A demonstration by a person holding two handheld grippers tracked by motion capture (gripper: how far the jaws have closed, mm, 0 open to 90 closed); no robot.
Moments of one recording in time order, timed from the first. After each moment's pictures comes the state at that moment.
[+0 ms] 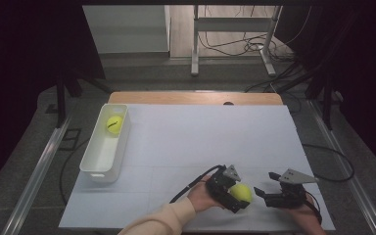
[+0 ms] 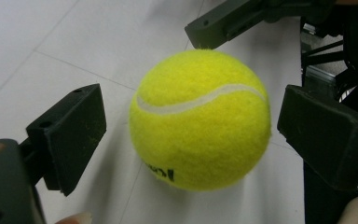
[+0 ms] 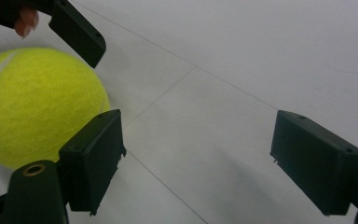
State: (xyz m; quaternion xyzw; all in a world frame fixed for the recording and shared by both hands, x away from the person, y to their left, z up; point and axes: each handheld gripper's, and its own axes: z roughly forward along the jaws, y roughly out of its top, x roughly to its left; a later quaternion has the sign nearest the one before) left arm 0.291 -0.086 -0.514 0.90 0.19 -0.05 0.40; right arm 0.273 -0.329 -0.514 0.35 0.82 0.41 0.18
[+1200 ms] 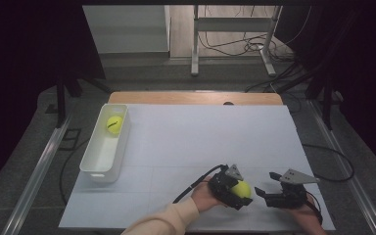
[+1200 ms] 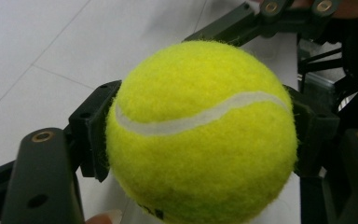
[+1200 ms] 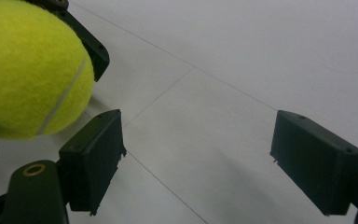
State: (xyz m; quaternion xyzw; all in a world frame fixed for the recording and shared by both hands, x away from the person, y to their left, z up) left arm 0.289 -0.087 -0.506 0.88 0.20 -0.04 0.42; right arm 0.272 -0.331 -0.513 0.35 0.82 0.41 0.18
